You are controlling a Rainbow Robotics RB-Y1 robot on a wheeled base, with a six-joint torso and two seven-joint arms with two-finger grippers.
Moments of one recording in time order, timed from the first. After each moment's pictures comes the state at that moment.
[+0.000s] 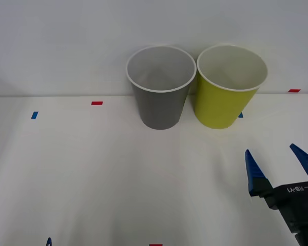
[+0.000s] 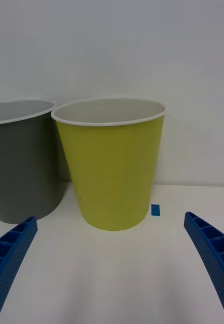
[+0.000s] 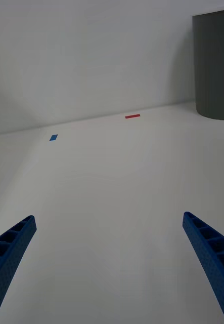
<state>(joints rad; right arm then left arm) 0.75 -0.41 0.10 -2.32 -0.05 -0.11 1.30 1.13 0.37 -0.22 -1.98 0.25 -0.70 -1.74</state>
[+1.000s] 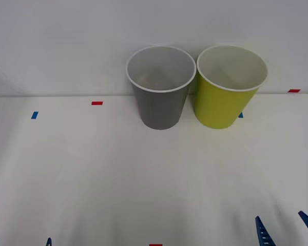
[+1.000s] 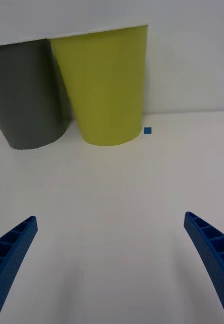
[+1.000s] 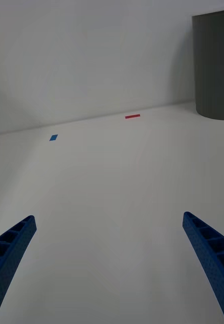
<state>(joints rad) 0.98 -0.53 0.22 -2.03 -0.24 -0.55 1.42 1.13 0.37 -0.22 -1.98 0.25 -0.70 -1.74</state>
